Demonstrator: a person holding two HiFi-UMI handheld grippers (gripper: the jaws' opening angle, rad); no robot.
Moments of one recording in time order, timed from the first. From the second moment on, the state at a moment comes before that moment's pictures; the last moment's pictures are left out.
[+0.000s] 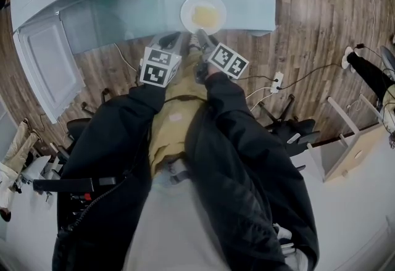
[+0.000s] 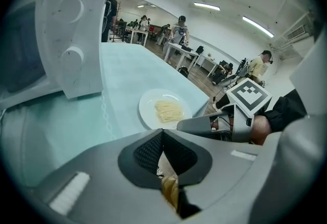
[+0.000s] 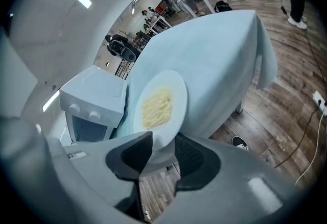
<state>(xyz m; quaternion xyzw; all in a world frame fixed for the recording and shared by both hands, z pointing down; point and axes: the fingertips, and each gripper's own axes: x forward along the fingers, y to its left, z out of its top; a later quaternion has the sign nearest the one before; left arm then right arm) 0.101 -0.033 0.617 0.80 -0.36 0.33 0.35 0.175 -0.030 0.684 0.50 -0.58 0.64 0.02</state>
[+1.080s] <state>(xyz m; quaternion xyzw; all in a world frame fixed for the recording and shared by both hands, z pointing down) 0.062 -0.026 0.617 0.78 -0.40 0.31 0.37 0.153 -0.030 0.656 0.37 -0.60 0.69 -0.16</state>
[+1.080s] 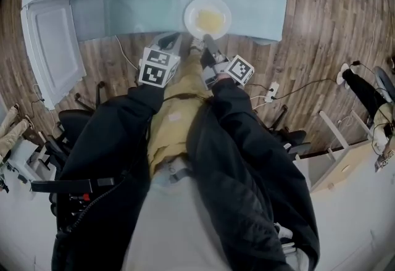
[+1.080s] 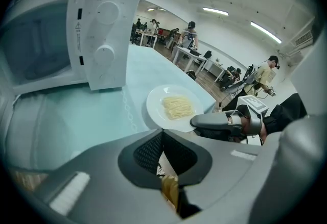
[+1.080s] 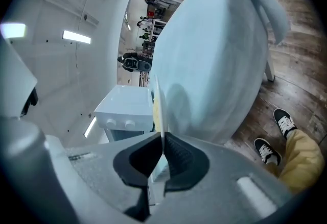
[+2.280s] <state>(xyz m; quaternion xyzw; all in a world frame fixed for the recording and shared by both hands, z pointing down) -0.148 0.003 0.605 0.64 -0.61 0.19 0.43 -0.093 -0.042 0.631 0.17 -0.69 0.70 0.01</state>
